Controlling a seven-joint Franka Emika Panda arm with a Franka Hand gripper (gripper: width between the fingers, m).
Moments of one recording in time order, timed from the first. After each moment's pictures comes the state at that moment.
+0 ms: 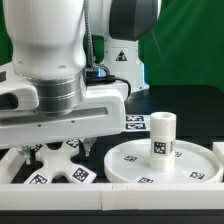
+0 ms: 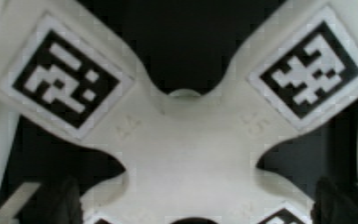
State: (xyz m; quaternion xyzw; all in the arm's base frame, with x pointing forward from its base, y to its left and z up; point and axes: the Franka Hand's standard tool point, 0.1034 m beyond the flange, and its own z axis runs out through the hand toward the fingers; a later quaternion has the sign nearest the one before) arm 0.607 -0.134 0.043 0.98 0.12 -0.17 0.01
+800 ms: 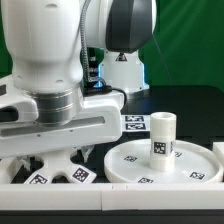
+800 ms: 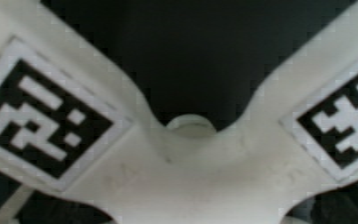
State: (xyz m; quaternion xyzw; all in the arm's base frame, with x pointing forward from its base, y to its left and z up) arm 0.599 -0.136 0.027 0.98 0.13 -0.17 0.00
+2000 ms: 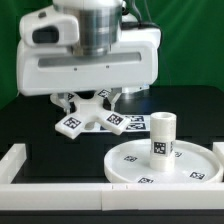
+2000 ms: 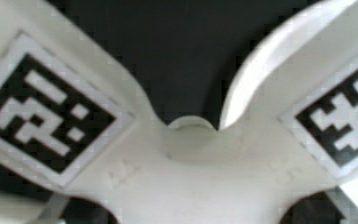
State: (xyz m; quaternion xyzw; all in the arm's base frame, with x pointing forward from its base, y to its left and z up) arm 0.596 -0.084 0.115 0.99 0.12 -0.07 0.01
